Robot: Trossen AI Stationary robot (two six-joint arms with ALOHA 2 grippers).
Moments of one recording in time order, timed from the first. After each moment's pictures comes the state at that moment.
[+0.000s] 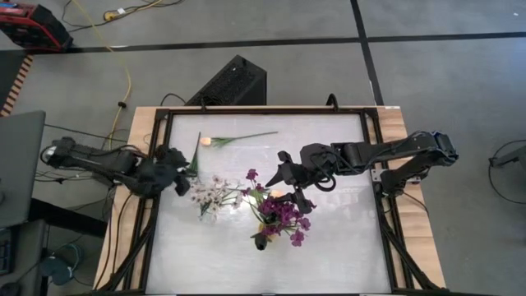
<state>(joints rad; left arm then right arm) -0.22 0.67 0.65 -0.96 -0.54 -0.63 0.14 1.44 1.30 -0.28 -0.19 -0.03</state>
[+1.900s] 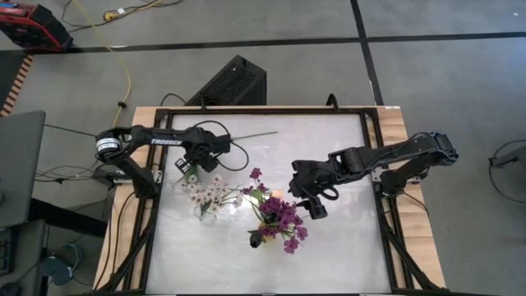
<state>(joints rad) 0.40 1.60 0.90 -1.00 -0.40 1.16 0.20 1.44 1.30 -0.73 -0.08 -0.06</state>
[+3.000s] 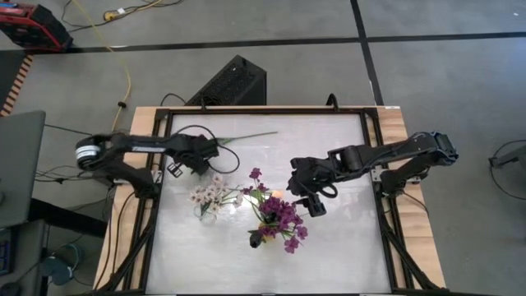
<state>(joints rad) 0.38 1.39 0.71 -0.86 -0.43 1.11 0.17 1.44 1.30 -0.72 -0.08 -0.11</state>
